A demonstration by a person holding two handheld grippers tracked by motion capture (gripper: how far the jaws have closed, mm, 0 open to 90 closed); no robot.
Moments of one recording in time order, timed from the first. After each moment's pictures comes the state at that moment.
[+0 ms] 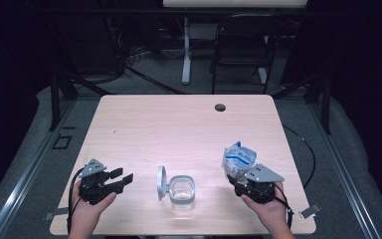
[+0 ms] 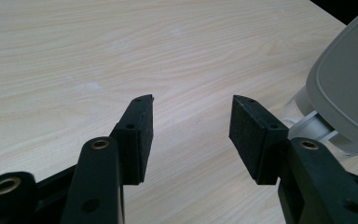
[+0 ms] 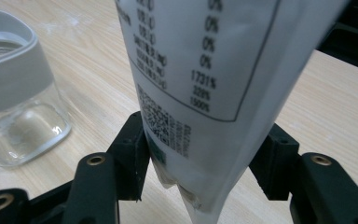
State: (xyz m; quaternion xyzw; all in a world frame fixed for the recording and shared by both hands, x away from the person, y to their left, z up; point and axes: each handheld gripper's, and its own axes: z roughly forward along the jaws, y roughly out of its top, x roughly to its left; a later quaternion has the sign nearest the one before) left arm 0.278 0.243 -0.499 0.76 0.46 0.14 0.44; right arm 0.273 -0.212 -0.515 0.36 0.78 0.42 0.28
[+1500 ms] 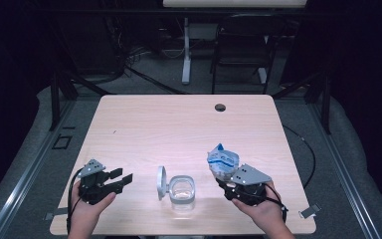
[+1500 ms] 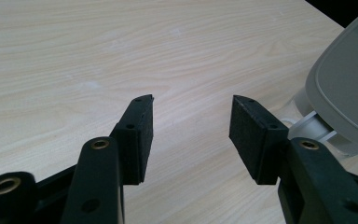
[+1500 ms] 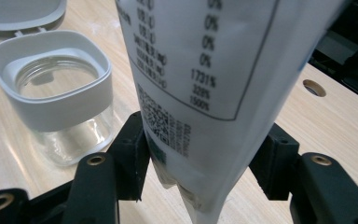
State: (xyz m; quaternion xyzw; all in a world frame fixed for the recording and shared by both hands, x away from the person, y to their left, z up) left arm 0.278 0.244 -0.500 0.75 0.47 0.13 0.44; right arm 0.261 -0.179 -0.484 0.28 0.82 0.41 0.28
